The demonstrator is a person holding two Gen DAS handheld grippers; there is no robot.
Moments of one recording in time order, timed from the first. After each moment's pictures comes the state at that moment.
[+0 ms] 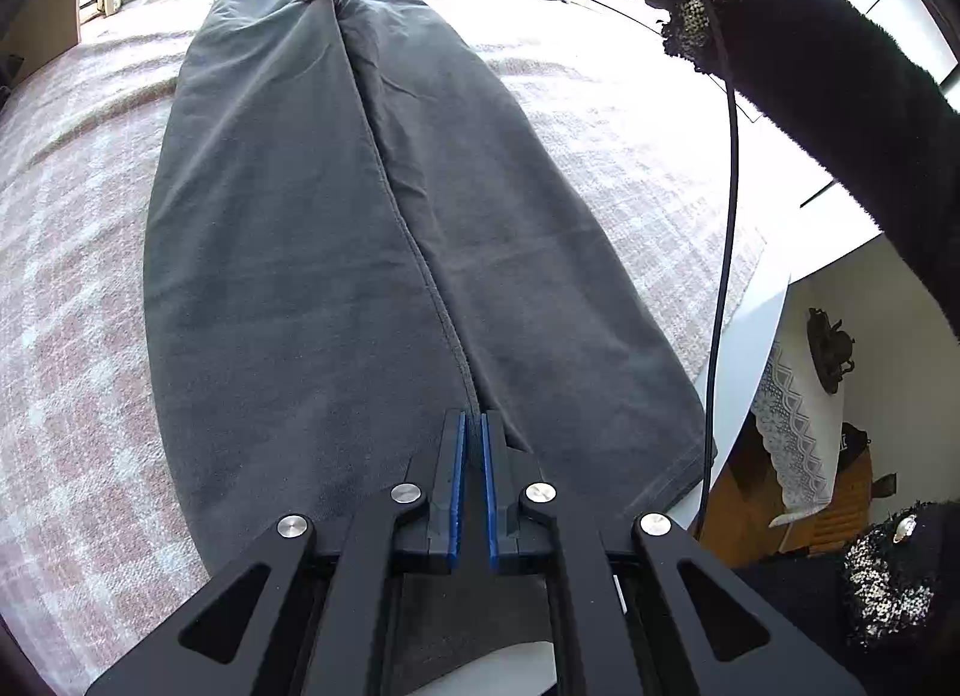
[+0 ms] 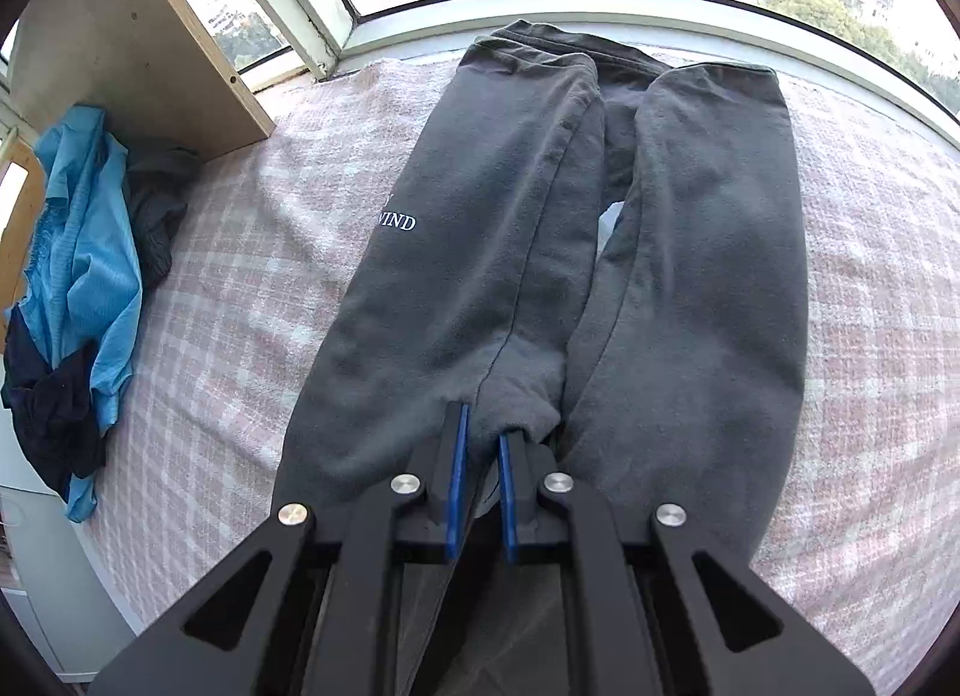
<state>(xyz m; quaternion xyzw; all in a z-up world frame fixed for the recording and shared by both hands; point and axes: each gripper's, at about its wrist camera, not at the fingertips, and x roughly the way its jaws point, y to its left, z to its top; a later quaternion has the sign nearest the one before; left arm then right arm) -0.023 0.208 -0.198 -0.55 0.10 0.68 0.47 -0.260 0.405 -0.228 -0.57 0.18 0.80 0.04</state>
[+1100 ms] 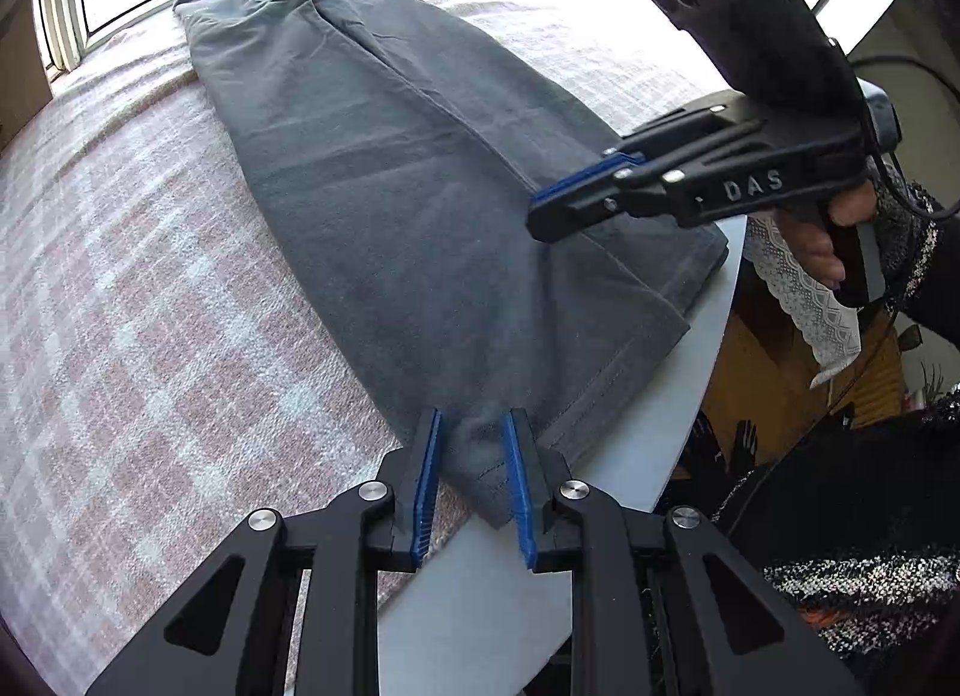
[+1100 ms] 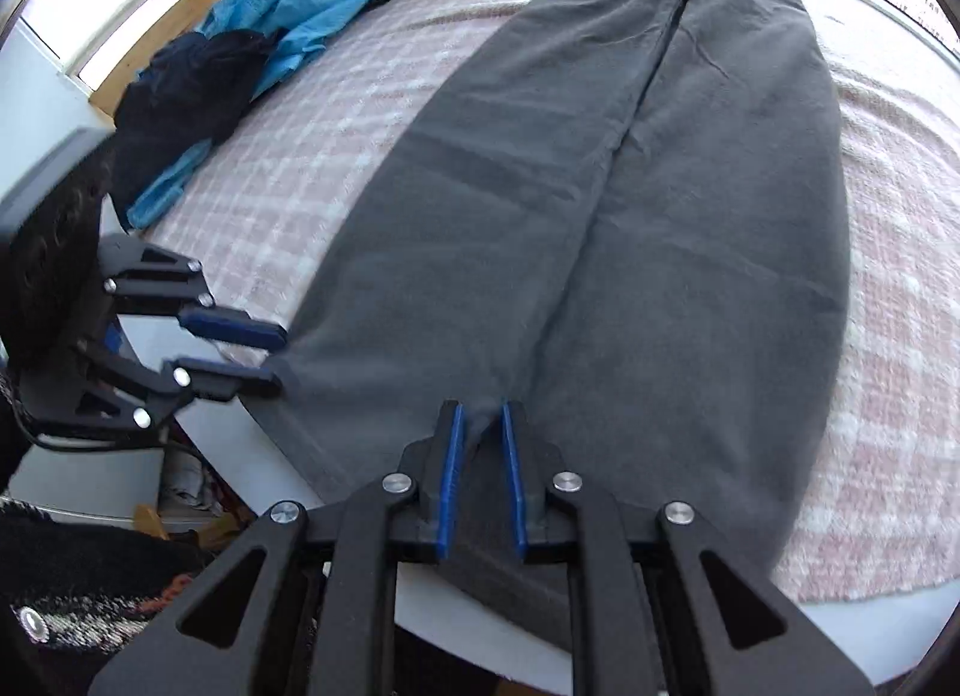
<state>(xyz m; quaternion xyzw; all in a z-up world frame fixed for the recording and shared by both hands) -0.019 0.128 -0.213 -0.51 0.22 0.64 0.53 0.060 0.224 -0.255 -0.58 0.13 0.81 -0.04</state>
